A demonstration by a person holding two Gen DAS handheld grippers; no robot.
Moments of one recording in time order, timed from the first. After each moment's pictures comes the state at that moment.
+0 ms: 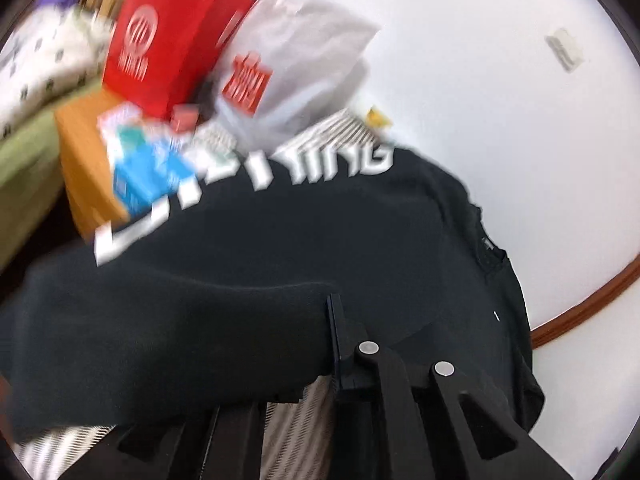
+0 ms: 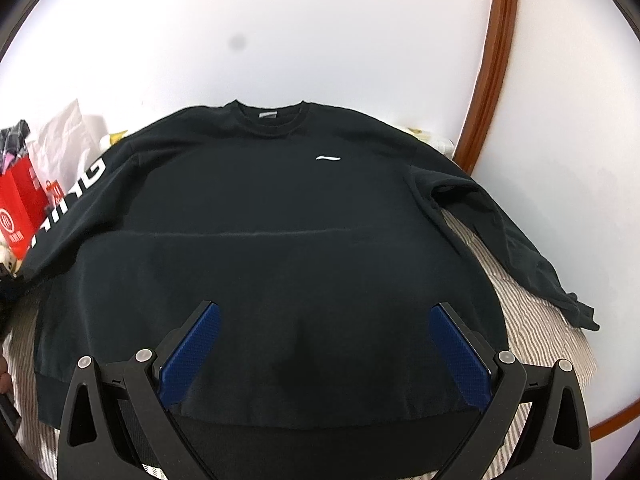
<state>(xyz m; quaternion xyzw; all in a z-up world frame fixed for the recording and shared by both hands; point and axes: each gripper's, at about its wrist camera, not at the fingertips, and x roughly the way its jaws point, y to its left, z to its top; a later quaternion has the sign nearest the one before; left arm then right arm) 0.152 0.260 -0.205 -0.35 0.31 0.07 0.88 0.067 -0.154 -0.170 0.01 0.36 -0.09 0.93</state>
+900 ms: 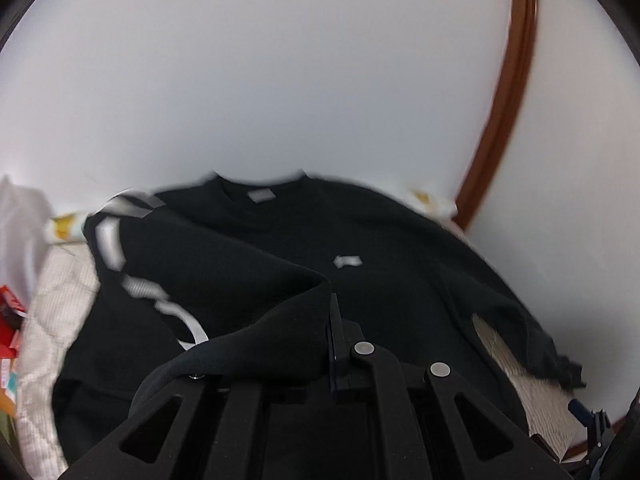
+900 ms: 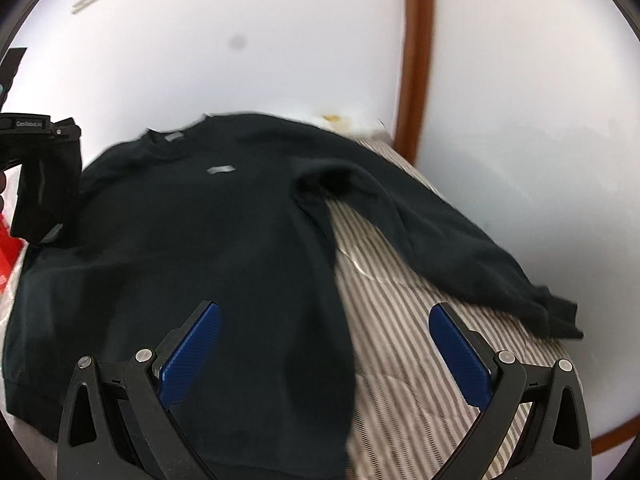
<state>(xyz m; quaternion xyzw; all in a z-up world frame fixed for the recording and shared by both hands) 0.284 -0.061 -0.107 -0.01 0.33 -0.15 0.93 0.060 -0.333 -0.201 0.07 0.36 -0.13 0.92</state>
